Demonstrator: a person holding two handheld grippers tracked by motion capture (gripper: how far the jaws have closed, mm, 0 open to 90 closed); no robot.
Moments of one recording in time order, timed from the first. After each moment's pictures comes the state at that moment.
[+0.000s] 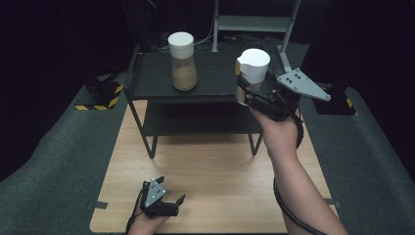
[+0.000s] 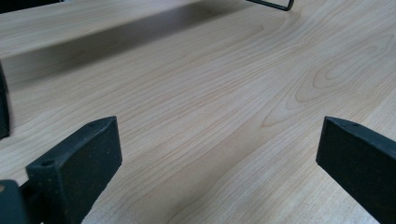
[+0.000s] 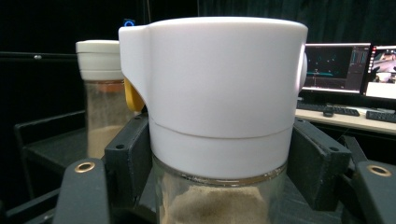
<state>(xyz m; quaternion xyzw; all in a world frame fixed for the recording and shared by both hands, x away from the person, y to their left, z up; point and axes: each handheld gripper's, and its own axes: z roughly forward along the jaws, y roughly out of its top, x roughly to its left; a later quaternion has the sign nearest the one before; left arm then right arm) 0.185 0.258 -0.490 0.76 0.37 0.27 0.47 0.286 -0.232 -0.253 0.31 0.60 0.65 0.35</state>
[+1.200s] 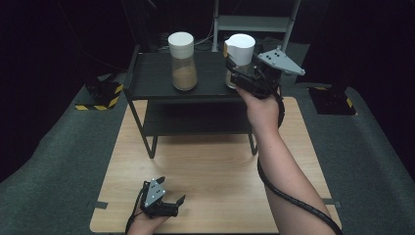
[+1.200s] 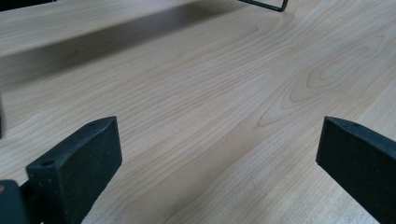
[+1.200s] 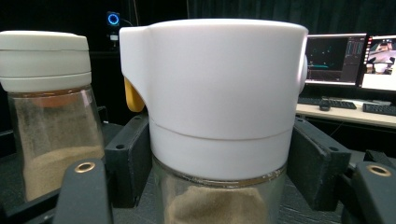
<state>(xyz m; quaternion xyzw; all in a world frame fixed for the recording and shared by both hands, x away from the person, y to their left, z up) 0.187 0.262 -0.490 0.76 0.37 0.26 0.47 0.338 -0.199 -0.245 0.33 0.60 0.64 0.35</state>
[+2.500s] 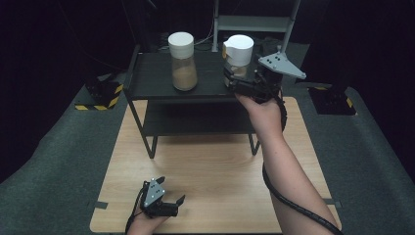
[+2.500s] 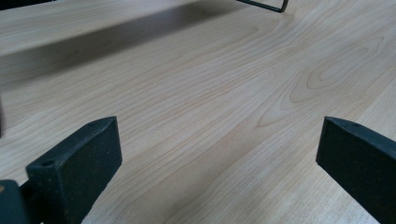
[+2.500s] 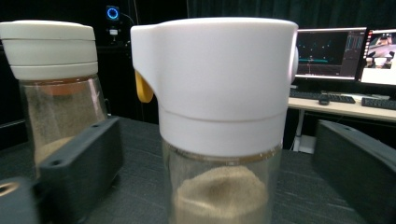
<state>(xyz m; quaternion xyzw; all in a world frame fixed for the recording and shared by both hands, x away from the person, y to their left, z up) 0.187 0.263 -0.490 0.76 0.37 0.25 0.47 0.326 -0.201 -0.246 0.33 0.60 0.63 0.35</state>
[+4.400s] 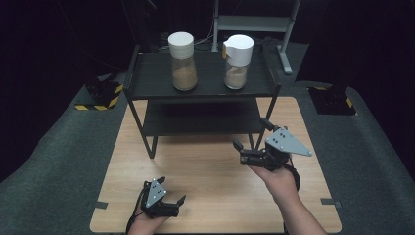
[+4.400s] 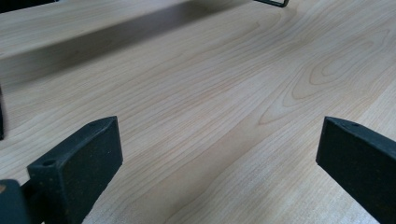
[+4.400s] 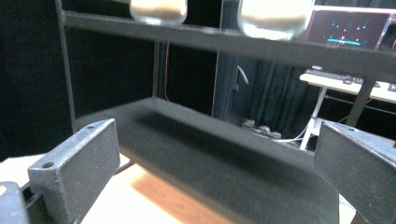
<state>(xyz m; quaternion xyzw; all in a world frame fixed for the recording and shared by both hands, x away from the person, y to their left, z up) 0.186 0.258 -0.489 0.76 0.37 0.26 0.46 0.238 -0.251 -0.358 0.28 0.67 0.60 0.34</state>
